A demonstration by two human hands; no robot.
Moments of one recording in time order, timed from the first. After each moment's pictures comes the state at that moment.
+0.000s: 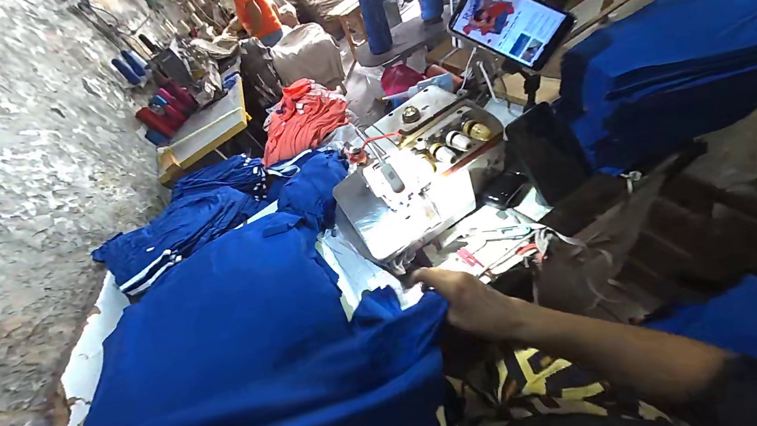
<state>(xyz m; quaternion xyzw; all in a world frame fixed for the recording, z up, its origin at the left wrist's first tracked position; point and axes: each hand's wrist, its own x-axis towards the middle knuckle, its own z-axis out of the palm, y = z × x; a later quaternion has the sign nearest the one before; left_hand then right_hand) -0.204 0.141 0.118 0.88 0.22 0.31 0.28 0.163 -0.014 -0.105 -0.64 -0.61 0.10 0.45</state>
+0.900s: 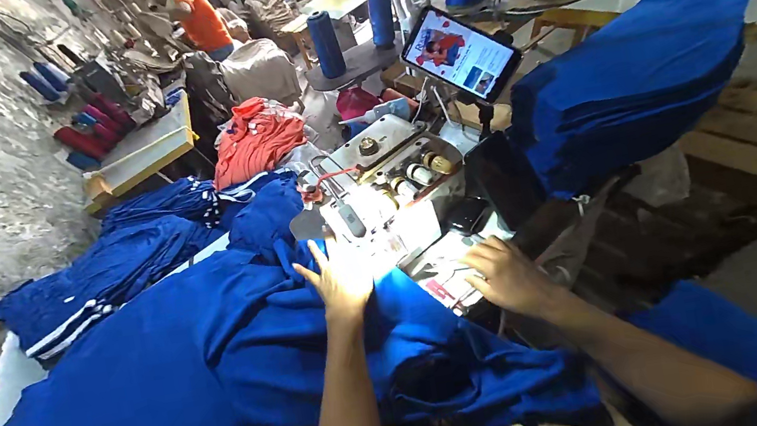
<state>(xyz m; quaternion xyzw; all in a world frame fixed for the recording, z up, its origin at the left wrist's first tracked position) 0.161 0.162 -0.062 0.94 0.34 -0.01 0.06 0.263 -0.063 -0.141 -0.81 -0.49 -0.07 0.31</state>
